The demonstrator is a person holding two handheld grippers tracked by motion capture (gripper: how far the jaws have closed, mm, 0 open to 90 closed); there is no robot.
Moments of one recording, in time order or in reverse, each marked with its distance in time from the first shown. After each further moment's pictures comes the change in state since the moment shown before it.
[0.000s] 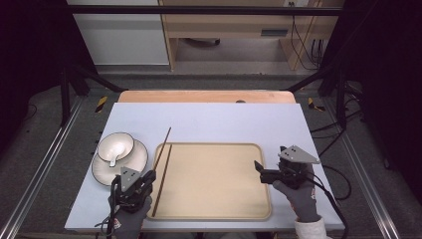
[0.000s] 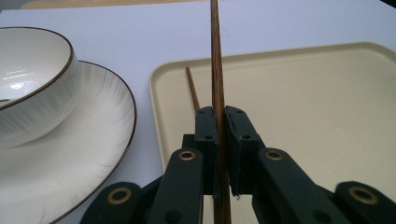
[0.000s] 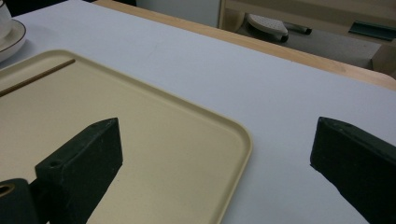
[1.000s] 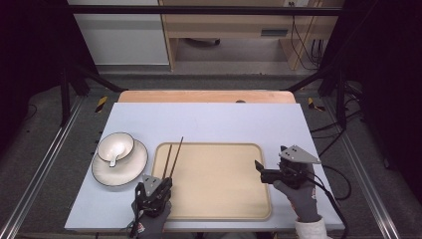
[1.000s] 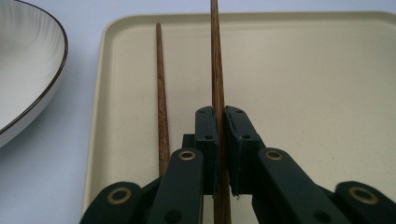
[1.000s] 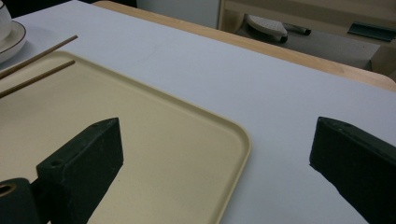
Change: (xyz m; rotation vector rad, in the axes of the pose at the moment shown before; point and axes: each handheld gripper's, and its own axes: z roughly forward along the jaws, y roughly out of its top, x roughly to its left) left arm -0.032 -0.036 0.038 0.043 0.017 -0.037; right arm 0.000 0.001 -0.001 -0.002 -0.002 -0.001
